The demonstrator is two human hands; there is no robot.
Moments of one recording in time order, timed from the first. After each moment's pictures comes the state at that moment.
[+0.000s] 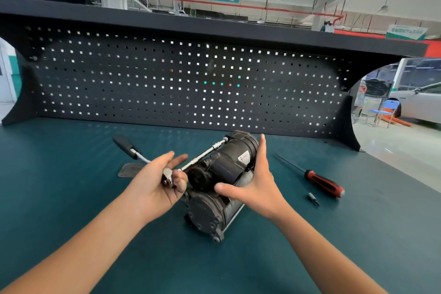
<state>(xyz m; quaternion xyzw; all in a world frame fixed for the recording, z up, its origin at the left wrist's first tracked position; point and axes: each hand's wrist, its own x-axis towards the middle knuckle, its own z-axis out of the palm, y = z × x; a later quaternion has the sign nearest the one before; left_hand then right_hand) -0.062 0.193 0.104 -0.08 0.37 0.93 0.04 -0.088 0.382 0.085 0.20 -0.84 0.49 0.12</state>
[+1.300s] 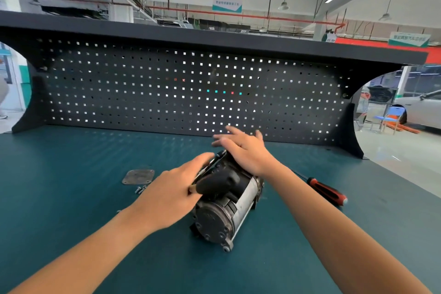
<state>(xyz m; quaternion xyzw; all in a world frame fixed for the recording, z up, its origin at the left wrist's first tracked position) -0.047 0.194 0.098 0.21 0.90 0.26 -0.27 -0.126 0.363 0.151 0.30 -0.90 0.28 0.11</state>
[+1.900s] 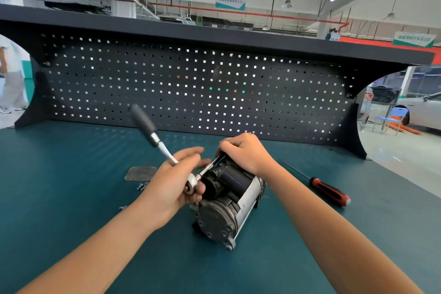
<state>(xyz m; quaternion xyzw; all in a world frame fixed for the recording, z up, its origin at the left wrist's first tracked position) -0.037 0.217 0.122 0.00 0.59 0.80 -0.06 -0.130 0.353 0.146 0.29 -0.89 0.32 0.16</state>
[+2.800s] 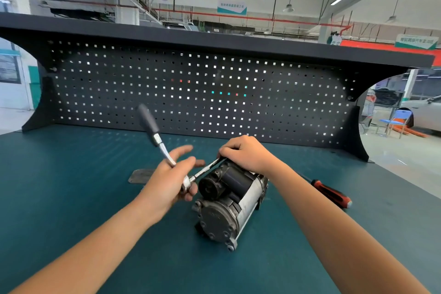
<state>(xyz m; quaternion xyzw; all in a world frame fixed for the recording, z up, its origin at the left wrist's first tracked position) -0.046 0.202 0.114 0.02 0.65 0.76 -0.10 -0.133 0.356 0.152 0.30 -0.91 0.28 0.11</state>
